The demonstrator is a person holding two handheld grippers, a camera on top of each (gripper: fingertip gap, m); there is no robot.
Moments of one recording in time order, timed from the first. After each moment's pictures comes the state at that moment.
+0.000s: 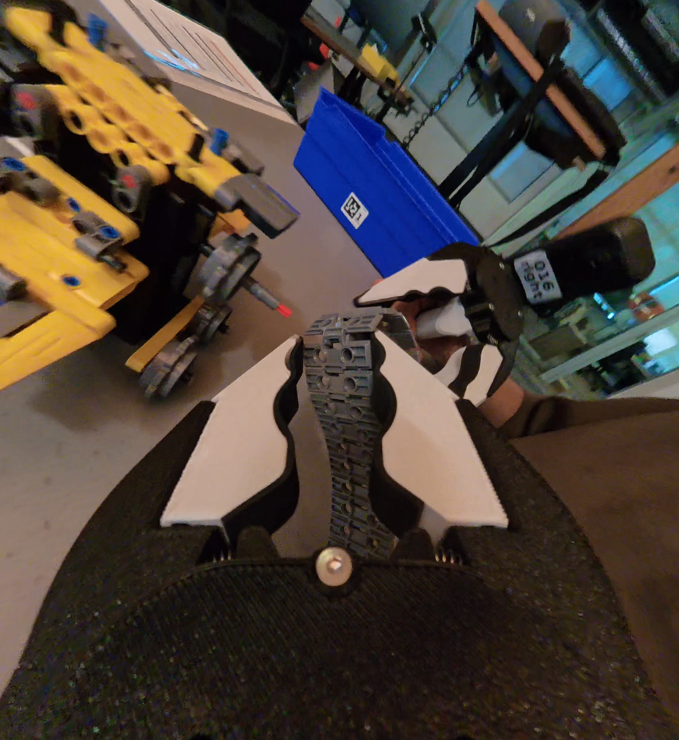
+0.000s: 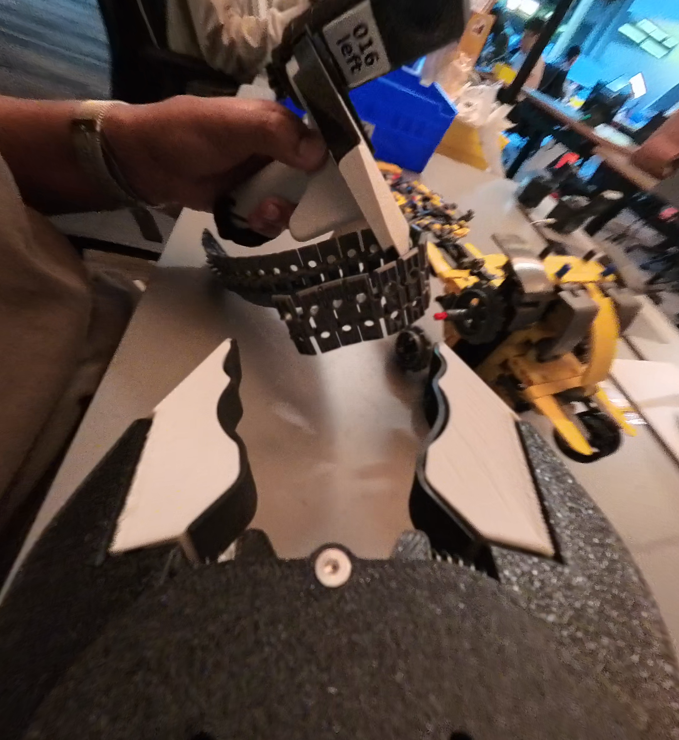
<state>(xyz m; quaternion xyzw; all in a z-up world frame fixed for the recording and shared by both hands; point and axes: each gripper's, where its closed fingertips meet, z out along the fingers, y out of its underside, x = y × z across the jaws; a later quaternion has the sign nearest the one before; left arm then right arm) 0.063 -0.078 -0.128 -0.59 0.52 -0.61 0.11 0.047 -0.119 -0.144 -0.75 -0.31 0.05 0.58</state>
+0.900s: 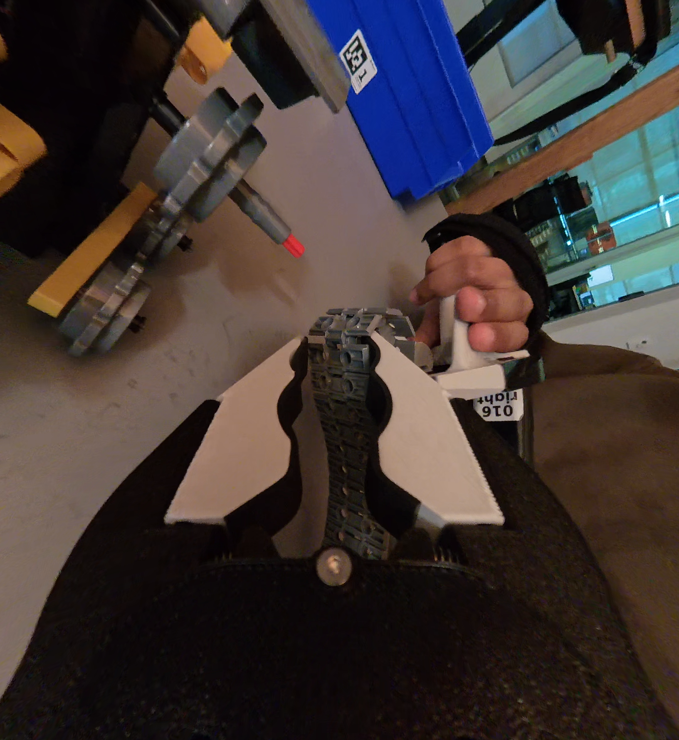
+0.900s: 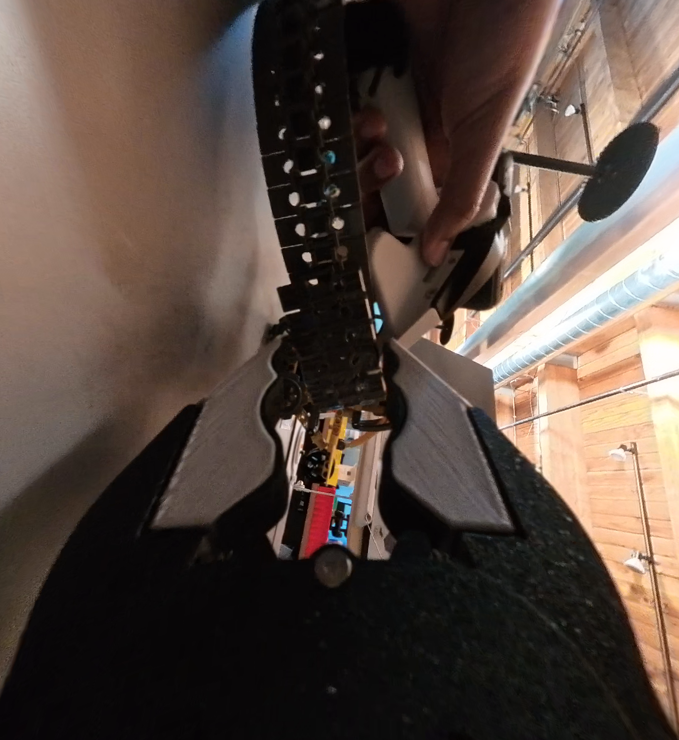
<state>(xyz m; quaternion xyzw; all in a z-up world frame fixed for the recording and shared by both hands) 0.062 -0.107 -0.170 -0.61 0.57 -0.54 -0.05 0.027 -0.104 -0.166 -0.49 -0.56 -0.51 0.44</state>
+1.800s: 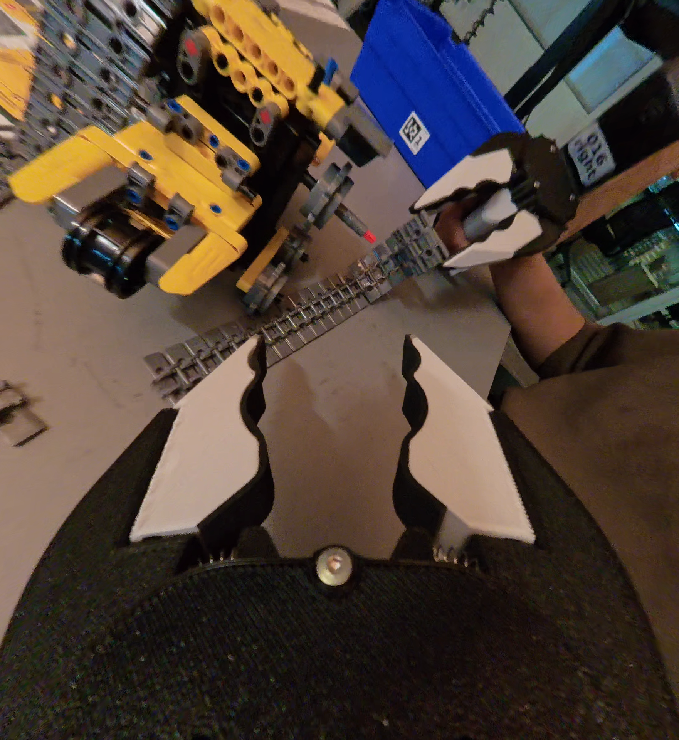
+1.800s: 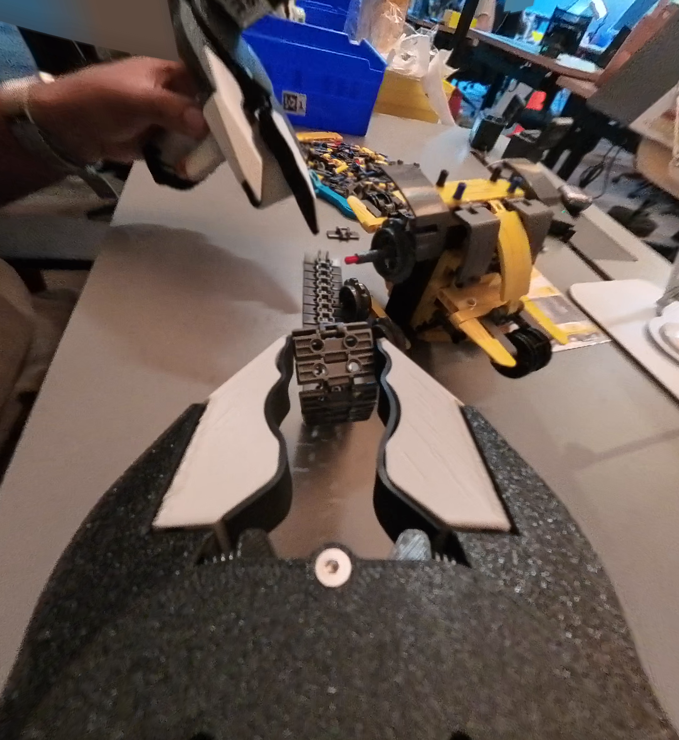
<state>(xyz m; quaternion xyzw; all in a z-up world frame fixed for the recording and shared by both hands) 0.026 -0.030 -0.156 -0.61 0.58 -0.53 0.10 0.103 -0.115 -0.145 -0.78 -0.23 0.06 0.58</state>
